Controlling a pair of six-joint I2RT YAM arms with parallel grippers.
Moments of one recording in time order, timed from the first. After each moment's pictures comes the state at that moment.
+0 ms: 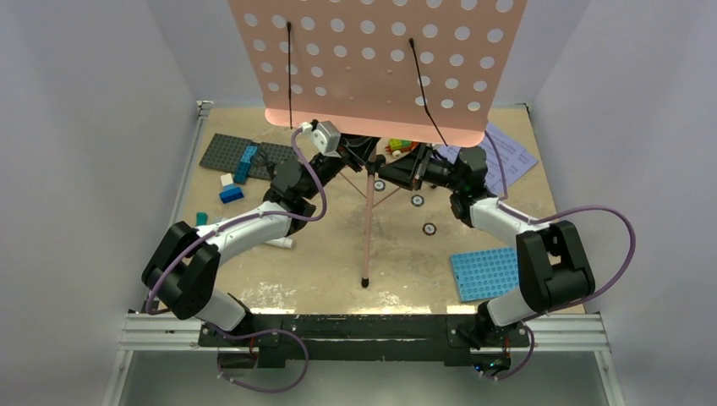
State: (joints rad) left arm -0.67 1.51 0.91 1.09 0.23 -0.14; right arm 0.29 1.50 0.79 0.75 -0.89 1.35
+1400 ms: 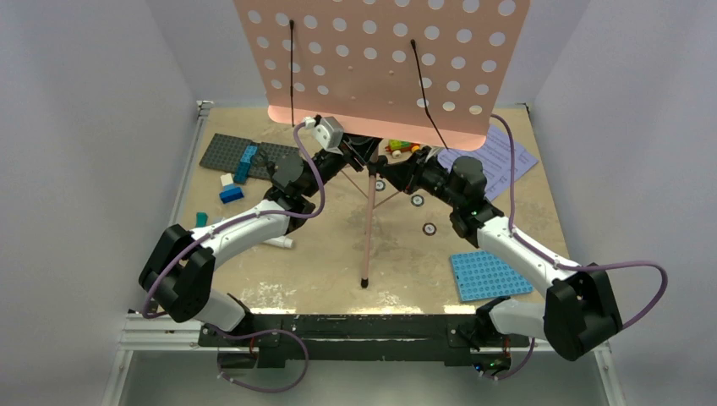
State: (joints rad) left arm -0.67 1.49 0.94 0.99 0.23 -0.16; right arm 0.44 1.25 0.76 0.44 -0.45 0.56
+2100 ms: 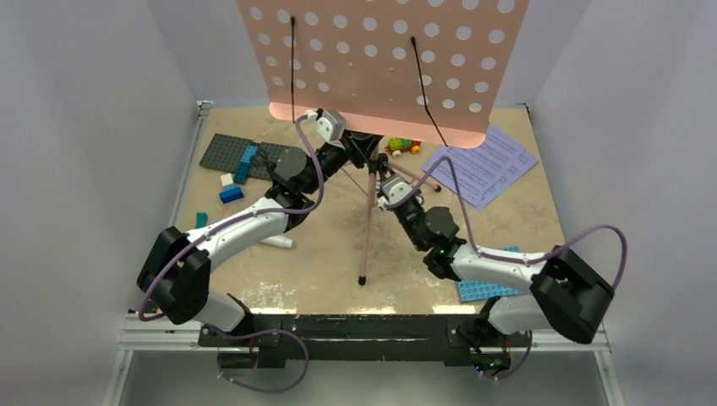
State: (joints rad) left arm -0.67 1.47 0.98 0.86 0.19 -0.18; right arm 0.84 1.28 0.53 0.97 0.31 -0.45
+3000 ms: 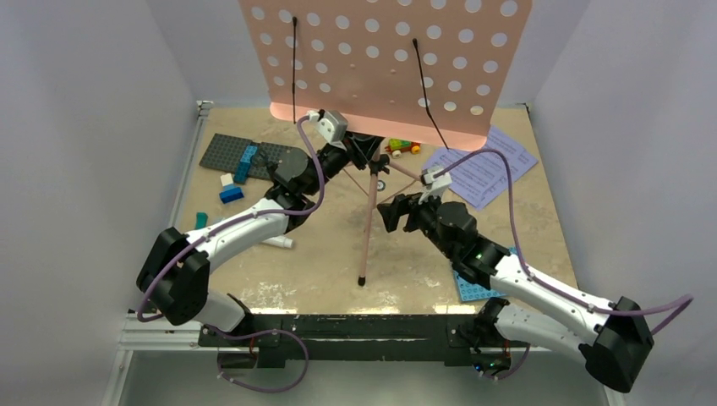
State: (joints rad) left arm -0.68 1.47 0.99 0.84 0.17 -0.18; right arm 0.85 0.95 0.60 0.18 0.34 0.25
